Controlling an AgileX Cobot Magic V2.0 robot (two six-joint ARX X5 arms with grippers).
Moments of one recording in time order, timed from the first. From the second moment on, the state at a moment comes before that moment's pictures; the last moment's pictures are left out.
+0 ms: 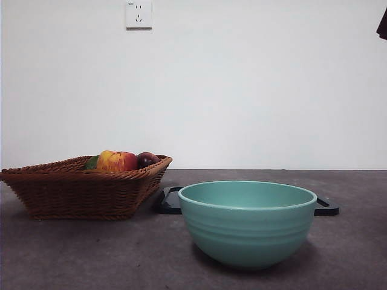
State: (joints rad) left arm -0.48 0.90 1.17 -1.16 0.56 0.20; right arm 0.67 0.72 0.84 -0.96 -0.26 0.29
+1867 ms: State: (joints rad) left arm 0.01 0.05 0.14 -0.05 0.02 0.01; right arm 0.67 0.72 0.84 -0.92 -0.26 0.29
